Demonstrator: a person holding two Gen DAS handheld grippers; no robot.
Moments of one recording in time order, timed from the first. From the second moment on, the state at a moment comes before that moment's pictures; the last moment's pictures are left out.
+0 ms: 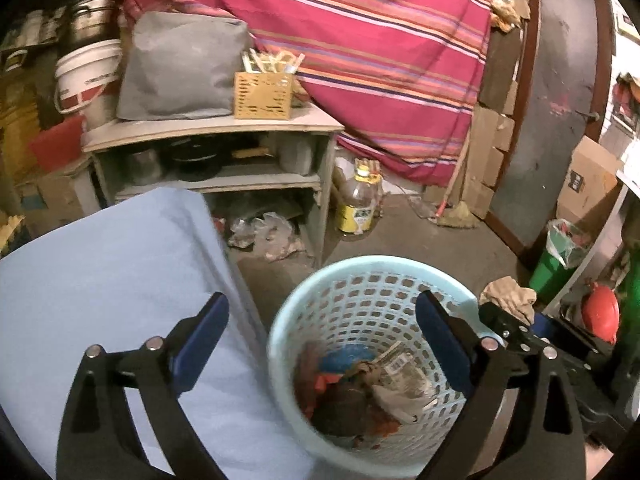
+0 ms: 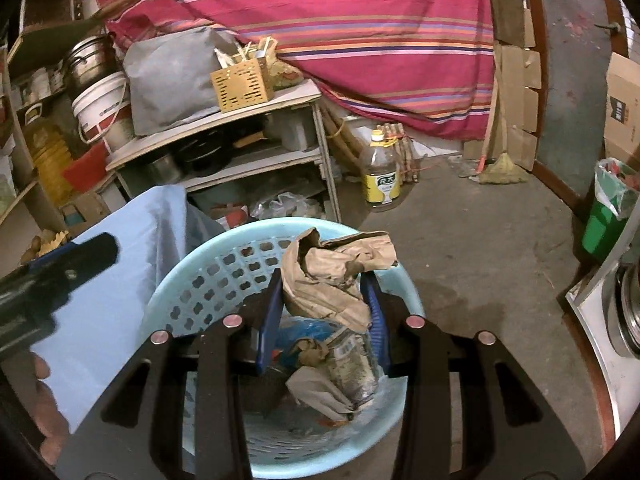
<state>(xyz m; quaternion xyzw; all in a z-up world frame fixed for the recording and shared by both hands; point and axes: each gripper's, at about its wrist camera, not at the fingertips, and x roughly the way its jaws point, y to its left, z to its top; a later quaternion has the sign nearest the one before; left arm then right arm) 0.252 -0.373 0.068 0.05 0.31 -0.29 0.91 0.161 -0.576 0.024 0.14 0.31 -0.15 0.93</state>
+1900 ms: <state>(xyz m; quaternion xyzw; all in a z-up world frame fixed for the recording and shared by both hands) 0.010 -0.032 0.025 0.03 0.21 0.03 0.98 0.006 -0.275 0.021 0.04 0.20 0.03 0.98</state>
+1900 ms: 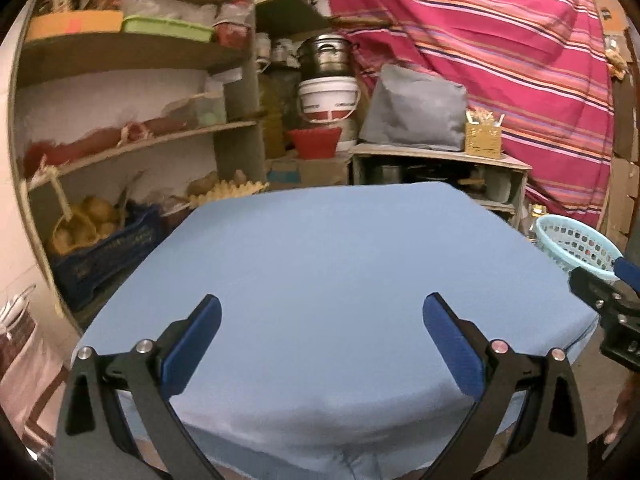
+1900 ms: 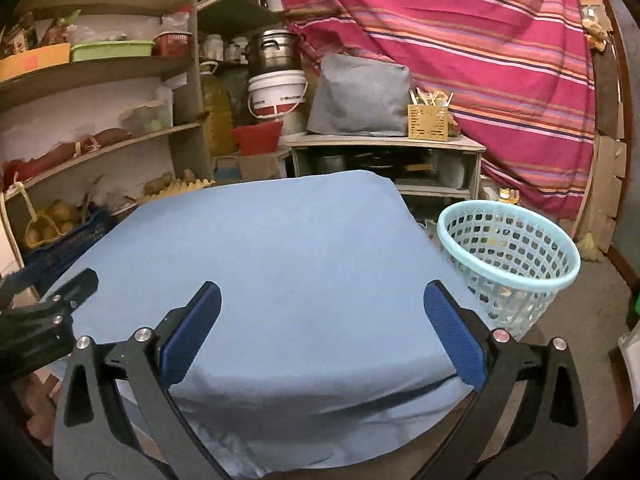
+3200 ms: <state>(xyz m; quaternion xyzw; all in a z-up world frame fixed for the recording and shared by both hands) -0.015 -0.032 0.004 0.05 0.17 0.04 0.98 -0.018 -0.235 -0.002 0.00 0.17 0.01 0.99</state>
